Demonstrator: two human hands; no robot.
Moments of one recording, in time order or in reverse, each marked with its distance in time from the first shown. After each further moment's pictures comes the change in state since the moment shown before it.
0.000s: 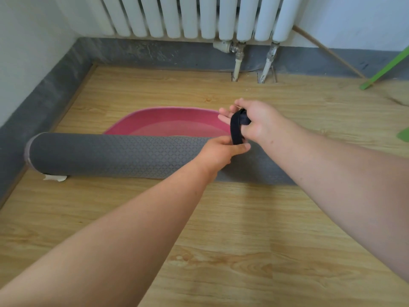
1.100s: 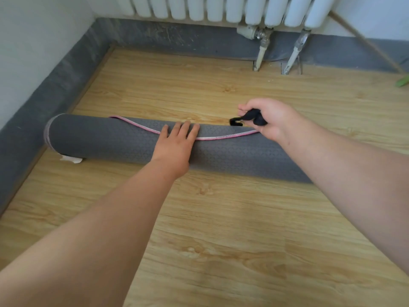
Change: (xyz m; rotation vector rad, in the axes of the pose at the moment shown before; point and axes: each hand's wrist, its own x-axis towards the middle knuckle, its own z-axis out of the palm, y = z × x) left_hand 0.004 -0.065 -0.115 1.652 0.311 0.173; right_hand 0.022 0.017 -0.001 -0.426 -0.013 -0.023
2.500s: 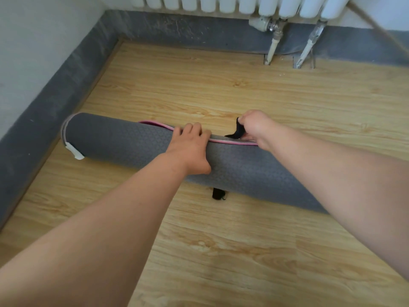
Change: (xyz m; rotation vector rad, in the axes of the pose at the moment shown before) left_hand -0.011 0.000 -0.017 -0.214 -0.098 0.080; right_hand 0.002 0.041 0.044 -0.670 0.029 0.009
